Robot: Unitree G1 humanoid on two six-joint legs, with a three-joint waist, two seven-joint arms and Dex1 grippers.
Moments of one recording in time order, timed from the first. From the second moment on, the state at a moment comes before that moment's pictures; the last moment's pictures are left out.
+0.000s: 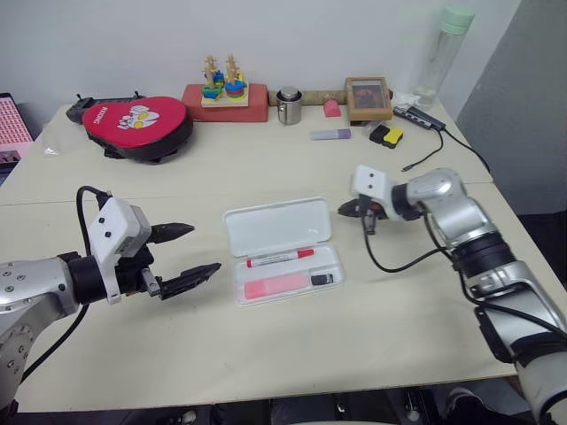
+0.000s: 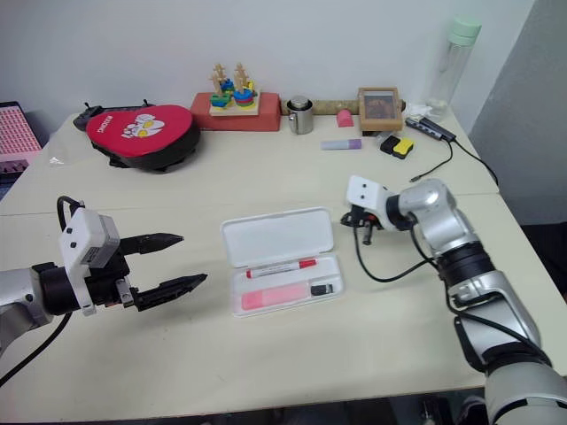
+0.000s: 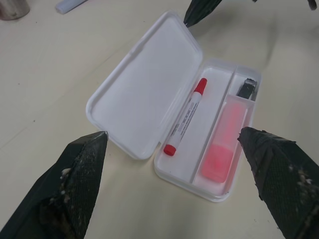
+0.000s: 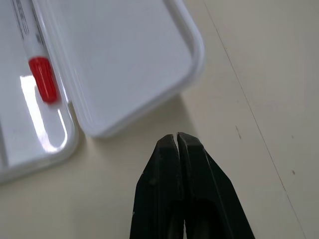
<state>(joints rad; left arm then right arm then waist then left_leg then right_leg) 0.07 0.96 0.48 -0.58 -0.71 0.73 -0.90 -0.92 -0.46 0.34 0.50 -0.08 0.19 1.11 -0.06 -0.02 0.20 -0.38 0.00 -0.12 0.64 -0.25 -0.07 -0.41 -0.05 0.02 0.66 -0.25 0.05</state>
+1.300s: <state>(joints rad) -0.05 0.94 0.45 -0.24 -0.51 0.62 -0.77 -0.82 -0.55 0.25 0.13 0.05 0.40 1.18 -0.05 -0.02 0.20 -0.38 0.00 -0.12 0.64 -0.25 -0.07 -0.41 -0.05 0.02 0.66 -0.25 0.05</state>
